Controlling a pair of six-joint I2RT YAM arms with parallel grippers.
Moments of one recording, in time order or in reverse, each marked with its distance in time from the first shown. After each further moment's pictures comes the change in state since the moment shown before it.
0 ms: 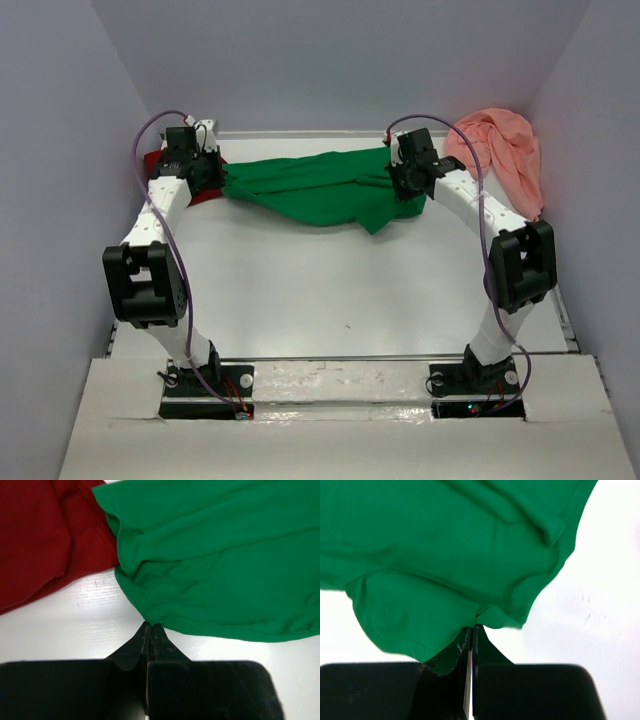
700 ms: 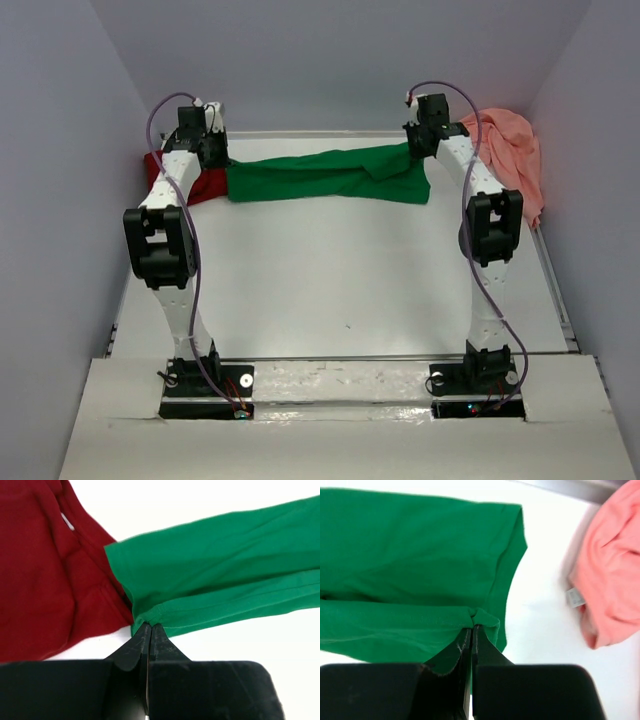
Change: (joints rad) left arm -0.008 0.331 0.339 -0.006 -0.007 -0.018; right arm -0.184 0.514 0.636 -0.029 -0.005 -0.040
